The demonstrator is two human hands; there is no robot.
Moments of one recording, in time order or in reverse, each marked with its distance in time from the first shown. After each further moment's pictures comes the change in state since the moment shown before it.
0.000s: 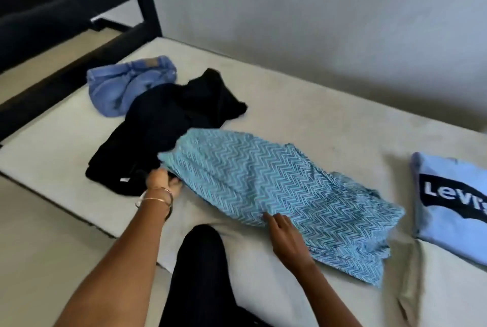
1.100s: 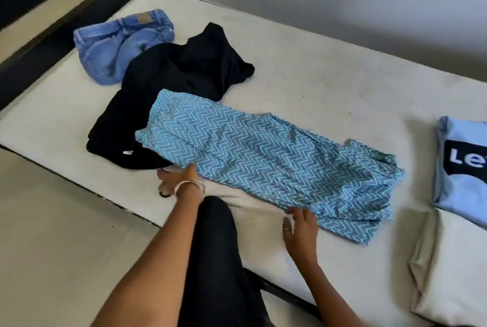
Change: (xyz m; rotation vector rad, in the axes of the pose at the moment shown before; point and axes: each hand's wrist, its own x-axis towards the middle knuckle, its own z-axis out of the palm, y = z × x) left_hand 0.020 -0.087 -0.022 0.433 0.488 -0.124; right_hand -0.043 -0.020 0.060 0.334 0.005 0.580
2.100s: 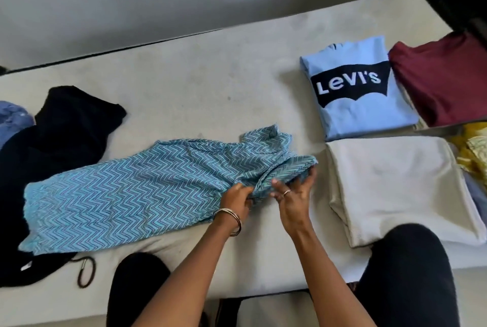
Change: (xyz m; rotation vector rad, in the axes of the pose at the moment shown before) left_hand -0.246 -0.111 0.168 1.346 -0.895 1.512; right_hand 0.035 0.107 -0.128 1.556 0.444 0.444
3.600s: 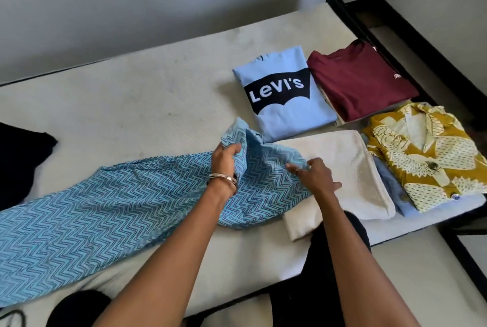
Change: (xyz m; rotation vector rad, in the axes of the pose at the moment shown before) left_hand 0.049 0.171 -0.062 -1.533 0.199 -0.341; right_hand 0.054 -0.143 -0.132 -1.295 0.373 0.277
